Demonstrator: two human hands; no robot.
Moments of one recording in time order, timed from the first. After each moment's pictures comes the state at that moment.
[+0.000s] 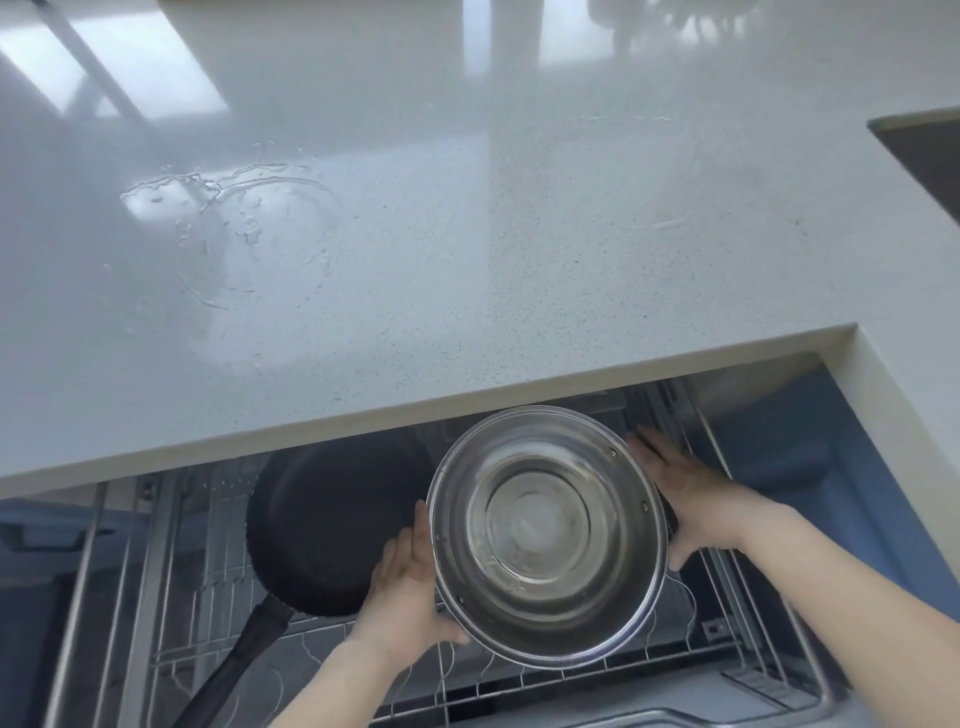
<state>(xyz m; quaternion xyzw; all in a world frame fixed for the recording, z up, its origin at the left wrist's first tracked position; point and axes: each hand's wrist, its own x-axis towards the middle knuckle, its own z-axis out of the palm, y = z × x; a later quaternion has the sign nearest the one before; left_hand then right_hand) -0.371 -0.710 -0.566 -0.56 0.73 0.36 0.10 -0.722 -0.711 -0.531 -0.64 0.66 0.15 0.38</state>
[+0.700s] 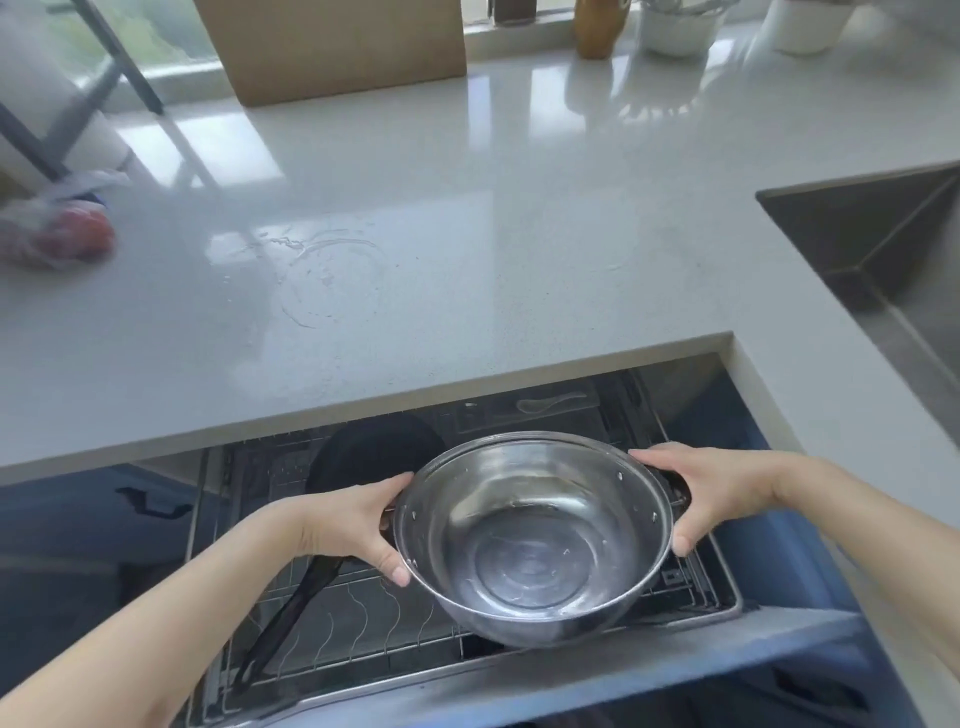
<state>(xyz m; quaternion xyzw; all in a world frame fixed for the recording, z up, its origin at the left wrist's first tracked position) -0.311 -0.754 -0.387 -0.39 0.69 0.58 0.19 -0.727 -0.663 -0.387 -0.60 0.60 0.13 0.52</state>
